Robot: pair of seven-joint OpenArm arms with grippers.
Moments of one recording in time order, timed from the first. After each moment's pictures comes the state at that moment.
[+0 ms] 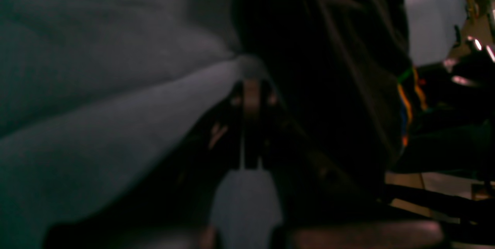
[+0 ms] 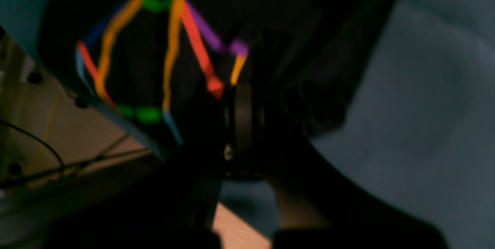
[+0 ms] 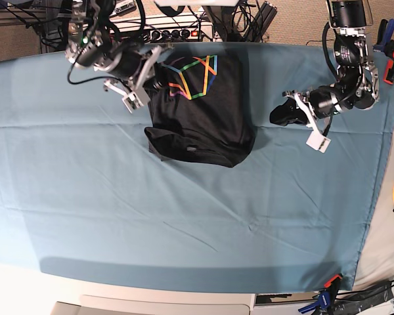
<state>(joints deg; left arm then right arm) 7.0 -13.6 -13.2 86.3 -56.0 -37.7 63.8 -25.2 7.6 7.4 117.2 26.4 34.2 -62.2</state>
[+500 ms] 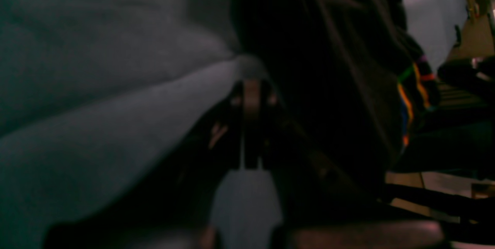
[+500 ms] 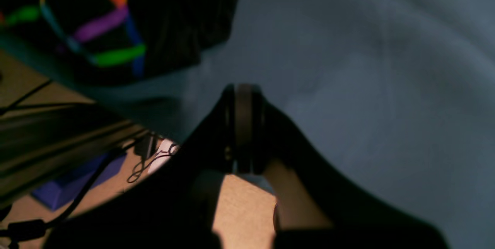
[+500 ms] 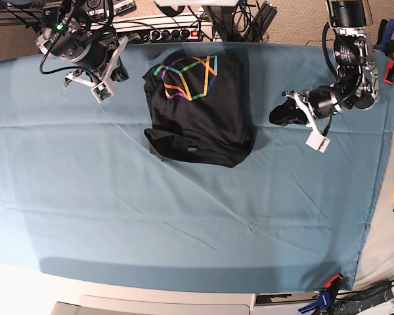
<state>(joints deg) 7.0 -13.6 -13.2 86.3 -56.1 -37.7 63.8 -30.5 14.1 15.4 124.6 24.1 34.2 -63.2</state>
